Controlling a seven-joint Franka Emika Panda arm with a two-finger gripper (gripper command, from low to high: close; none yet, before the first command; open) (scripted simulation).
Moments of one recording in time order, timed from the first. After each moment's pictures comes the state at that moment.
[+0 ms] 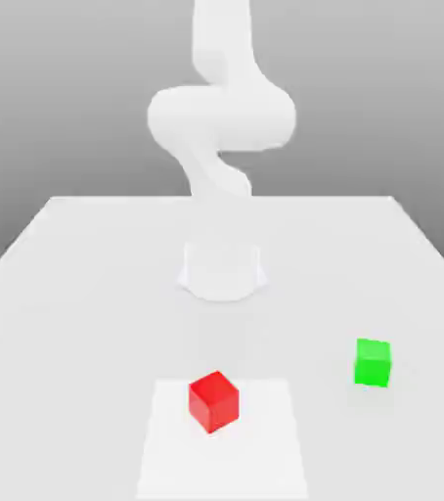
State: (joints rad) arm -0.03 -0.72 0.02 -2.35 0.01 2.35 0.88
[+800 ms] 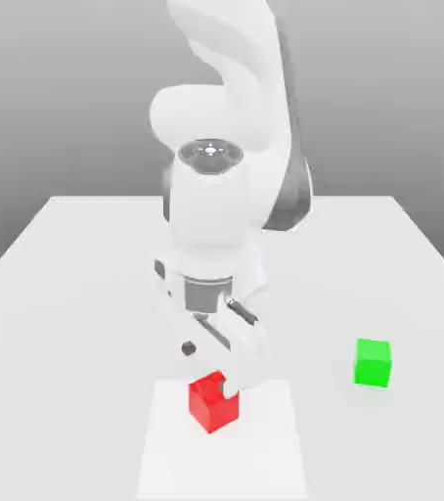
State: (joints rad) arm -0.22 0.07 0.14 -2.79 -0.20 2.84 1.85
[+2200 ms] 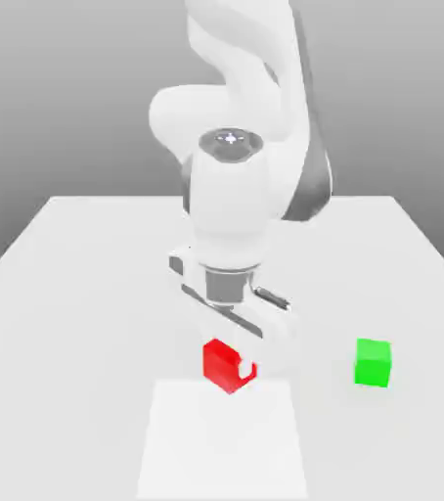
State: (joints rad) arm -0.09 -0.05 0.19 -2.82 0.02 2.78 1.48
